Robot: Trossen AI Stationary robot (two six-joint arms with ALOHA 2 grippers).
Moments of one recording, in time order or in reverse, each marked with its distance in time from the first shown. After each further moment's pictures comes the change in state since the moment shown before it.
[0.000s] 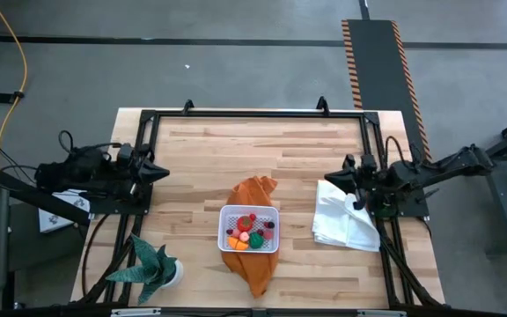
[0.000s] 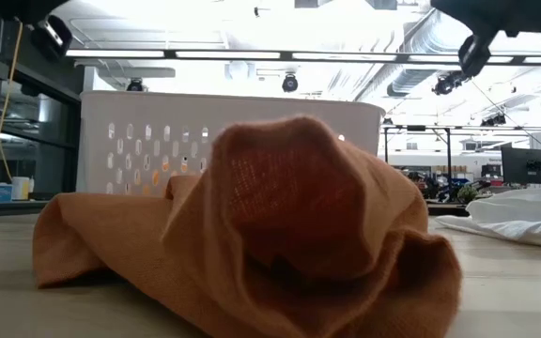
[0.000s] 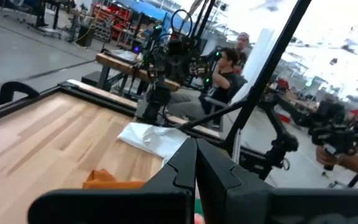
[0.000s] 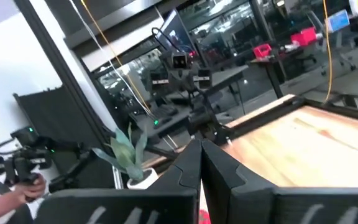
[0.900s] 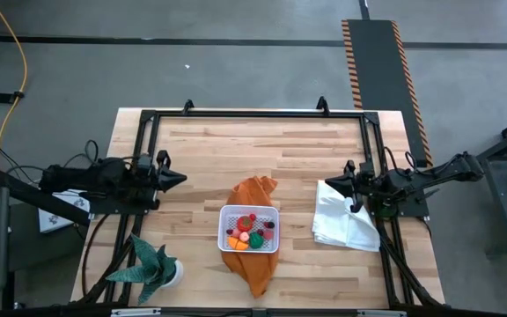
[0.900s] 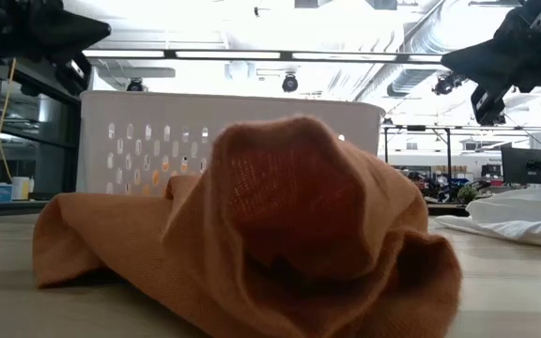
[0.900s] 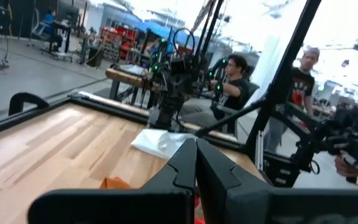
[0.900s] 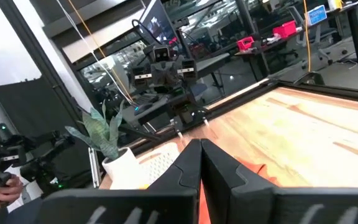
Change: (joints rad) left arm 0.000 0.003 -0.289 0.348 -0.046 0.090; right arm -0.001 -0.237 -0.240 -0.042 0.045 -0.012
